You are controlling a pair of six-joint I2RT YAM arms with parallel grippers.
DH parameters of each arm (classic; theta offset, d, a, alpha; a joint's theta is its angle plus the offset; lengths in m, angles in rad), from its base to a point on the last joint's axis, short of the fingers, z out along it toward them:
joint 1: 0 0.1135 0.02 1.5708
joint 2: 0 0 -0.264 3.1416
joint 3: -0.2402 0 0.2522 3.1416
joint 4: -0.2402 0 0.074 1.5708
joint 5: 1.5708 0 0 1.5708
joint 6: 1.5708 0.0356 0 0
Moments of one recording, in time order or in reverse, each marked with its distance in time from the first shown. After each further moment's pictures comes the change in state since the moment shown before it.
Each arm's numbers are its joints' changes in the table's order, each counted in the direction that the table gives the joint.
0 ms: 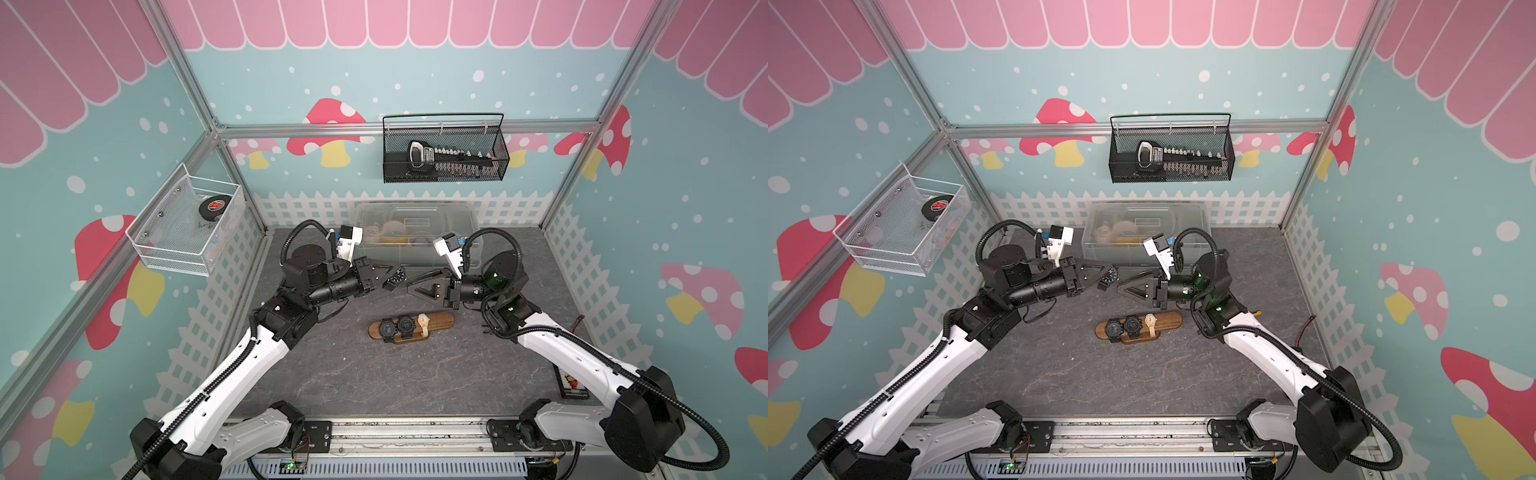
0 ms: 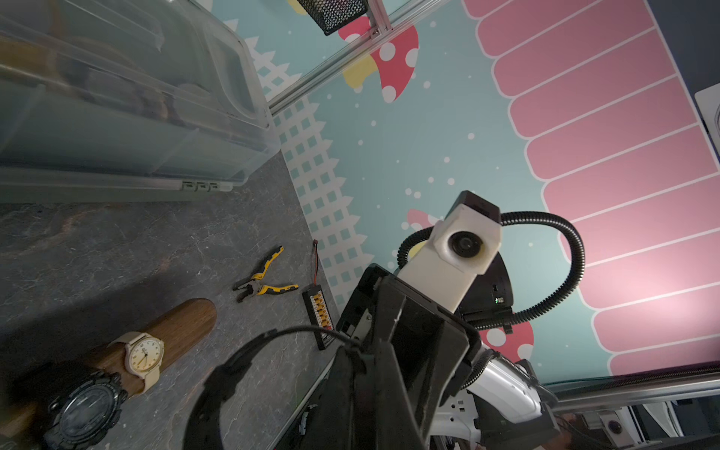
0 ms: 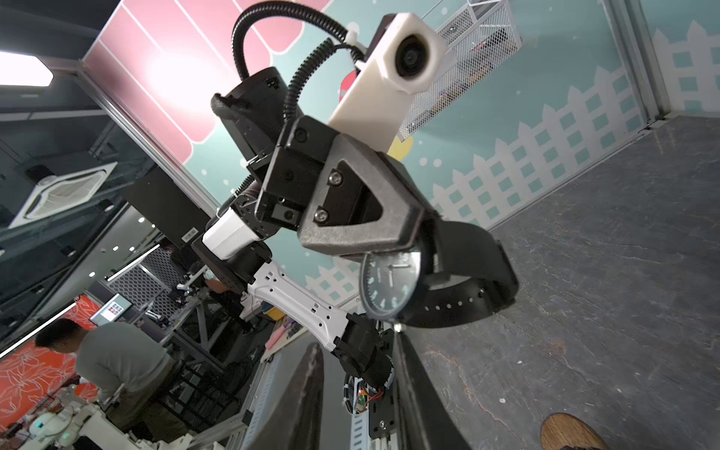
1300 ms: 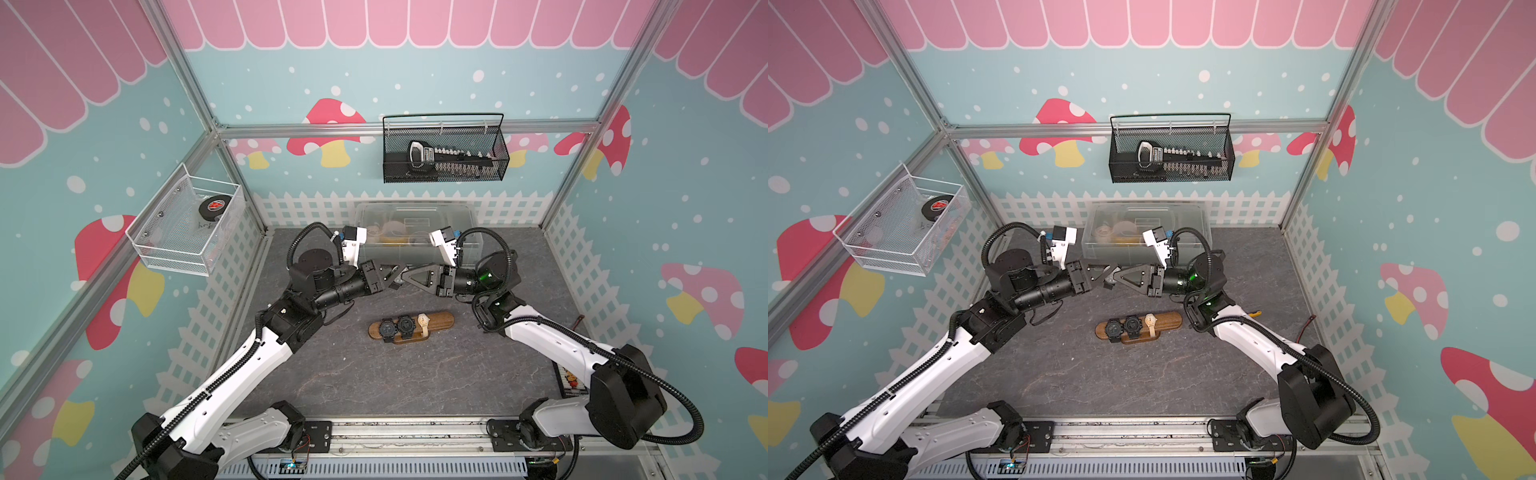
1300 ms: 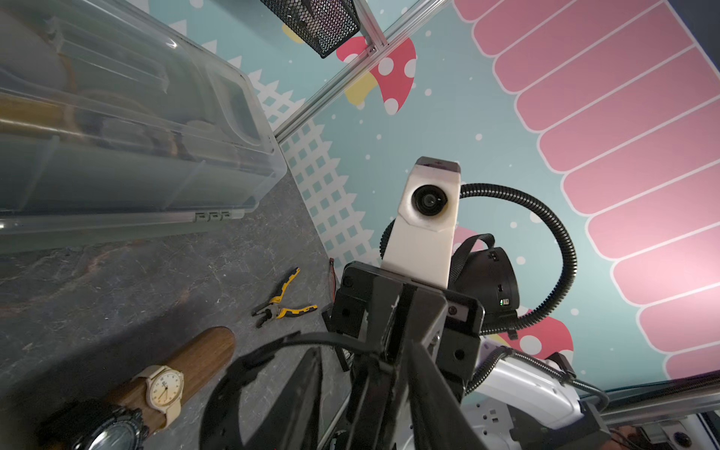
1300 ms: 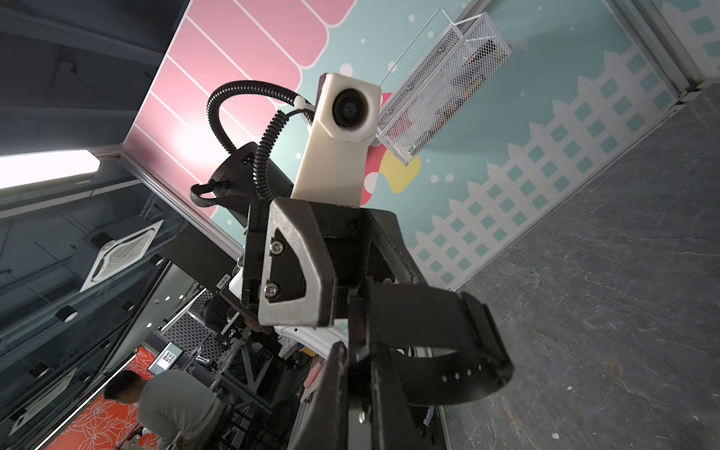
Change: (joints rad) left arm -0.061 -0.013 0.010 0.022 -0.117 0.106; right arm -0.005 -0.101 -0.006 0.244 0.029 0.274
